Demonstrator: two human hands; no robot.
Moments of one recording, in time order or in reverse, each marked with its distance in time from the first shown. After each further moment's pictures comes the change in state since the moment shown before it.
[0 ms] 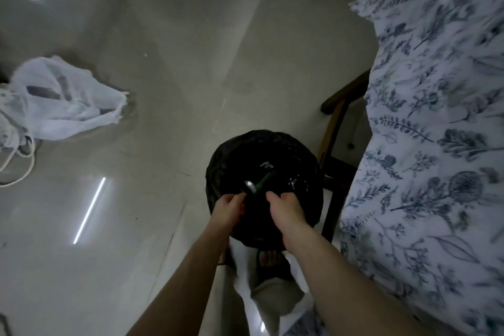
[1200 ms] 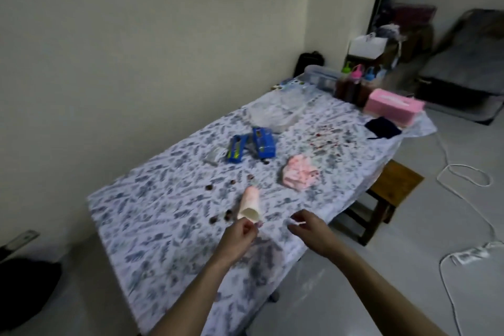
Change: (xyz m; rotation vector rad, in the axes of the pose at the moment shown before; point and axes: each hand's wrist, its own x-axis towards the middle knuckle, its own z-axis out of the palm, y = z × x) left_hand -0.557 0.032 0.328 1.327 -0.812 0.905; right_hand -0.461 0.256 -0.443 0.367 0.703 -0.448
